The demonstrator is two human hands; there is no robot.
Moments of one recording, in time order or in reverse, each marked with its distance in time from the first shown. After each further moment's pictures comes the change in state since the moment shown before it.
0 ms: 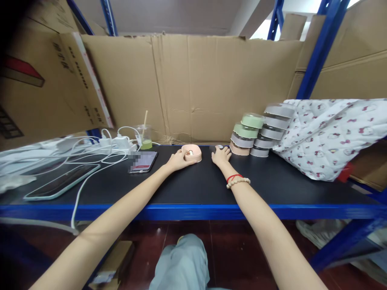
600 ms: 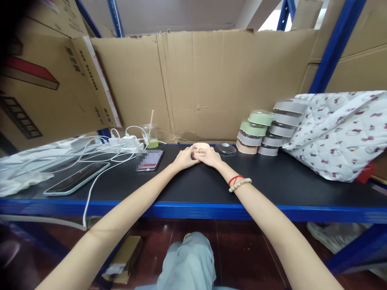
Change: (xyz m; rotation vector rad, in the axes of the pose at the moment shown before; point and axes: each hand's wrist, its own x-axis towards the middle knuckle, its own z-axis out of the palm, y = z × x) left_hand -0.001 0.003 0.002 0.178 -0.007 0.135; right_hand -0.020 -0.032 0.001 0.044 -0.339 -0.328
